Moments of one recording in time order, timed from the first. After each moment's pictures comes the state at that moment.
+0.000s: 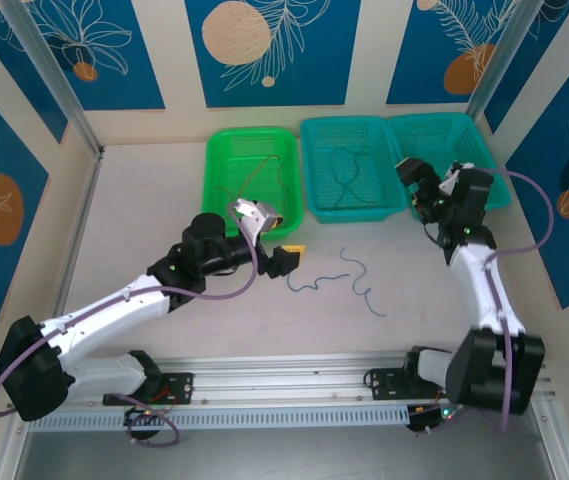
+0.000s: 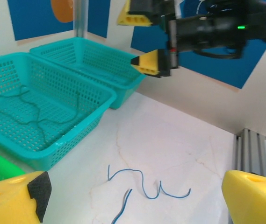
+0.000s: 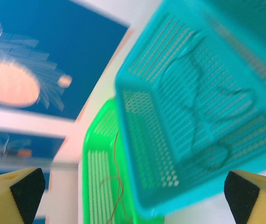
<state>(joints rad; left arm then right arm) -0.81 1.18 0.83 0.18 0.29 -0.14 -0.14 1.14 0.88 -0.13 -0.47 0.90</state>
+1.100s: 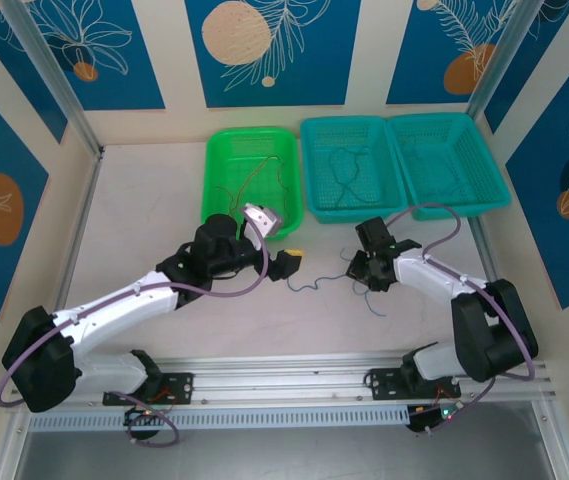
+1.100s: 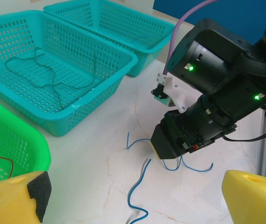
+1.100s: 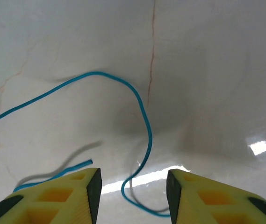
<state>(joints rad) -0.81 1.23 0.82 0.10 0.24 -0.11 0.36 1.39 0.71 -0.56 0.02 0.81</state>
